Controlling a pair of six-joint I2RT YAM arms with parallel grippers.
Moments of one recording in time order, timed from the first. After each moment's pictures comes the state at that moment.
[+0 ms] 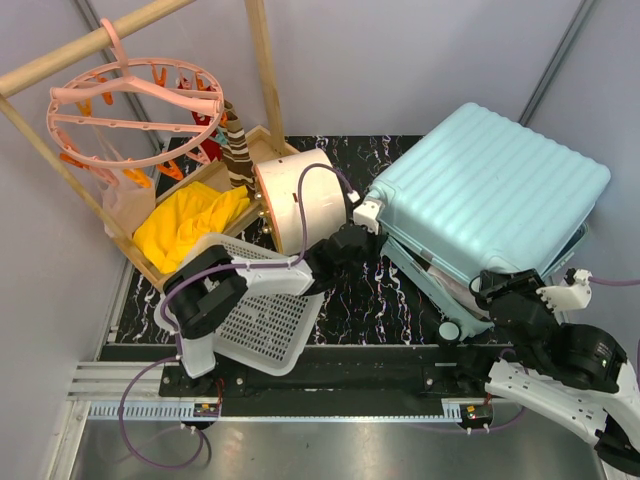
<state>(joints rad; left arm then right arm) -0.99 1.84 1.07 0.49 -0.26 -0.36 0.97 0.36 0.95 -1.41 0.99 1.52</state>
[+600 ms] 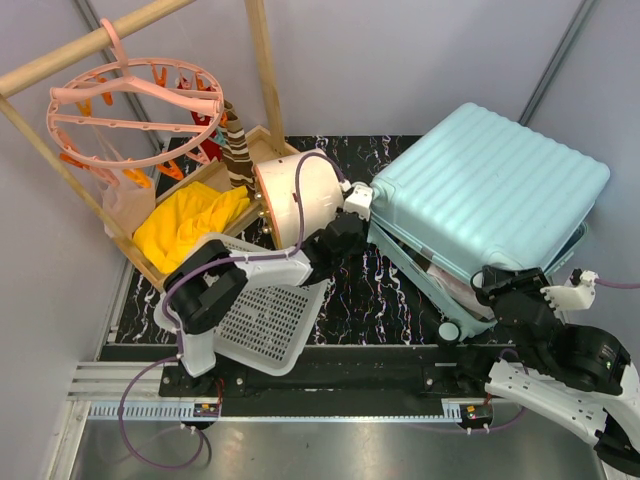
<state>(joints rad) -0.93 1.85 1.11 0.45 -0.44 -0.24 0.97 0.35 0.96 -1.36 1.01 1.53</state>
